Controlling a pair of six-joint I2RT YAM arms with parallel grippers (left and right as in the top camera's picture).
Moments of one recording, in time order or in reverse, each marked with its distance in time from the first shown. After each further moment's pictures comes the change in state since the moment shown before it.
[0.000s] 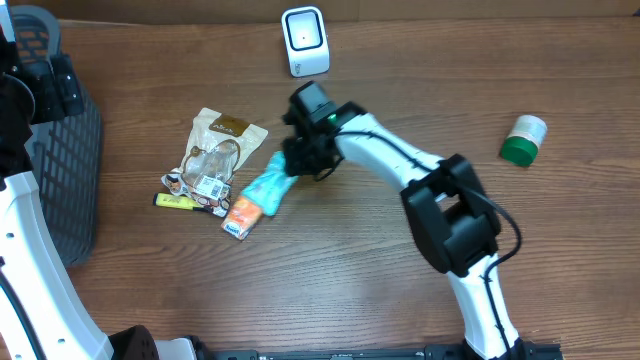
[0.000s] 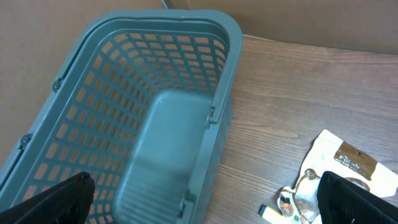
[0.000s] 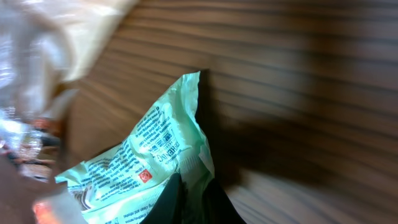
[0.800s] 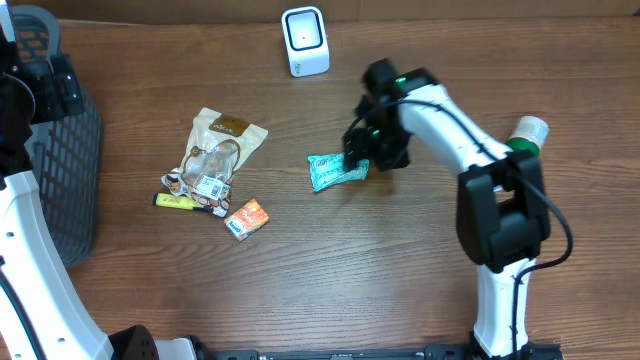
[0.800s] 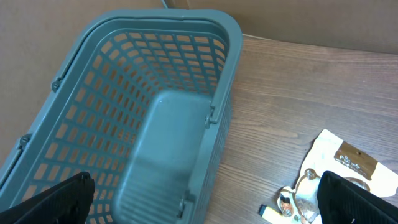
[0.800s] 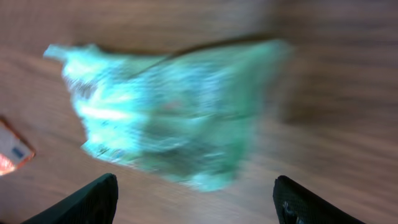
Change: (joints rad) left arm 0.000 0.002 0.000 0.000 0.000 0.000; right arm -0.231 -0.100 -0.011 -0.378 0.069 -0.173
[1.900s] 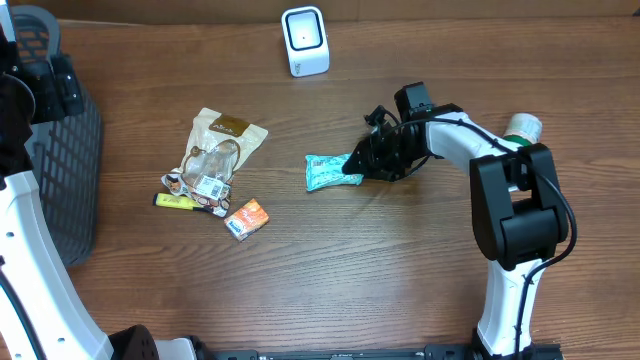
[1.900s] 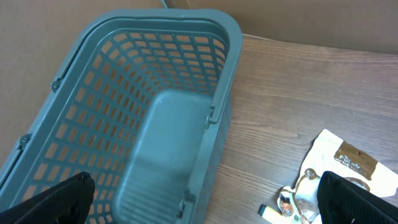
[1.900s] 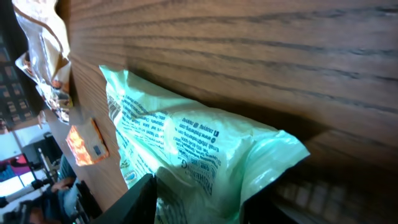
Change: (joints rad) left arm 0.000 0.000 0.000 0.000 0.000 0.000; right arm -0.100 -0.018 -0.344 0.488 -0.455 0.004
